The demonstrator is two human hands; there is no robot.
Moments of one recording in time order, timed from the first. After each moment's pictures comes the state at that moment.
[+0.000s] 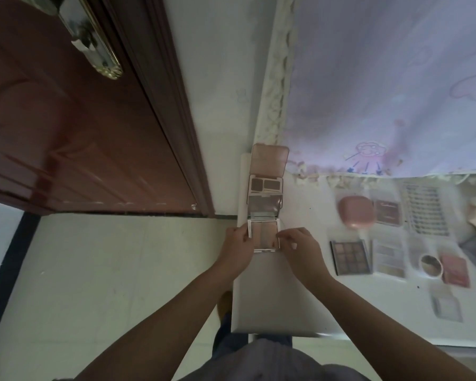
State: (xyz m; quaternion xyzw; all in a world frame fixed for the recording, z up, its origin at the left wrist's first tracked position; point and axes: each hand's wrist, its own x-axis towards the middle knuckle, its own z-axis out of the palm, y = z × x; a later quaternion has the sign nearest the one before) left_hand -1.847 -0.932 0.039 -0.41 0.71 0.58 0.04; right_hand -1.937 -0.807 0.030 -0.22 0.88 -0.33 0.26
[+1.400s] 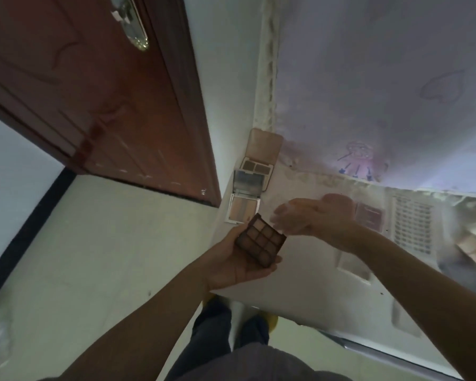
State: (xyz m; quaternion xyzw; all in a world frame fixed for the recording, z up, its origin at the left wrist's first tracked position) left_hand -1.827 -0.839 0.073 -0.32 0.17 0.93 0.07; right_hand -2.032 -0.755 0.112 -0.31 0.60 -0.40 0.62
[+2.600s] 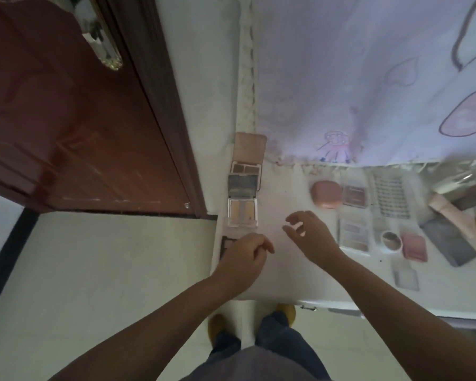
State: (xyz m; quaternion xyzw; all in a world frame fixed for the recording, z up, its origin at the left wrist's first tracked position) left_hand -1.804 -0.837 0.083 -0.25 0.82 0.51 -0.02; right_hand -1.964 -0.732 0.057 -0.34 0.87 -0.28 0.21
